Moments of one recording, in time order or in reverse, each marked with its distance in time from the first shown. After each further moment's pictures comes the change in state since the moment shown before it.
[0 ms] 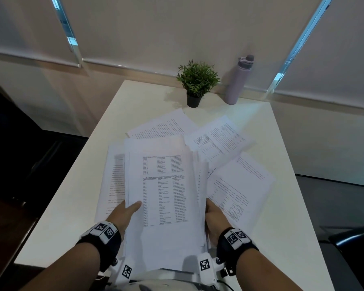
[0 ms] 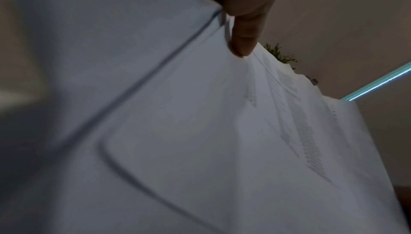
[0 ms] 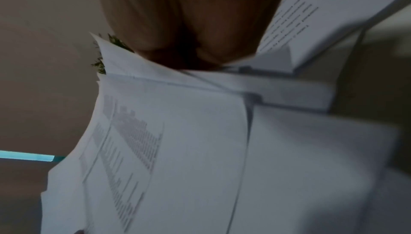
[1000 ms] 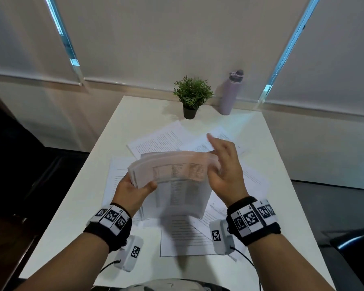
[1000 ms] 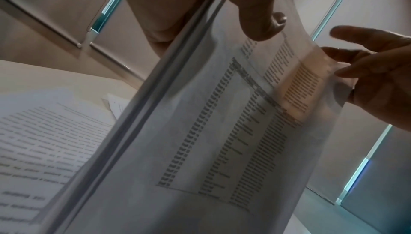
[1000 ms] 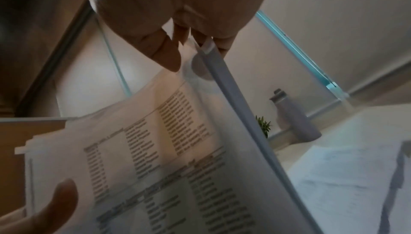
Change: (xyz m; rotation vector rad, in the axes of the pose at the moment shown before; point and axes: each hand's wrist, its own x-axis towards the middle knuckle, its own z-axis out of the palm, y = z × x) left_hand -0.061 0.096 0.029 0.094 0.090 0.591; right_hand -0.059 -0.140 0.008 -0.568 0.290 -1.263
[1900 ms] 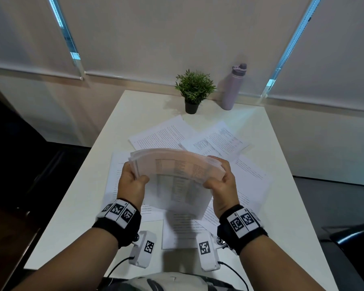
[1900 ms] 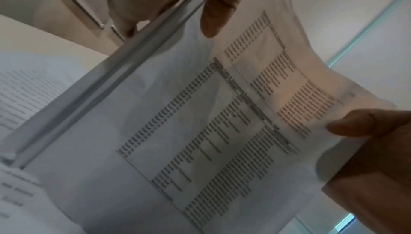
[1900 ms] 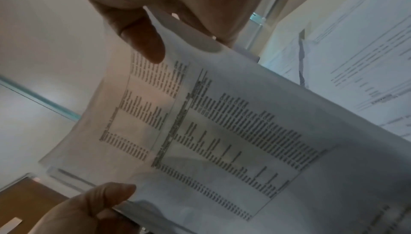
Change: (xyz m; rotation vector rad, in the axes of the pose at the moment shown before) left_hand -0.001 -0.006 0.008 -0.198 0.134 -0.023; right_hand -0.038 -0.002 0.026 0.677 0.087 0.704
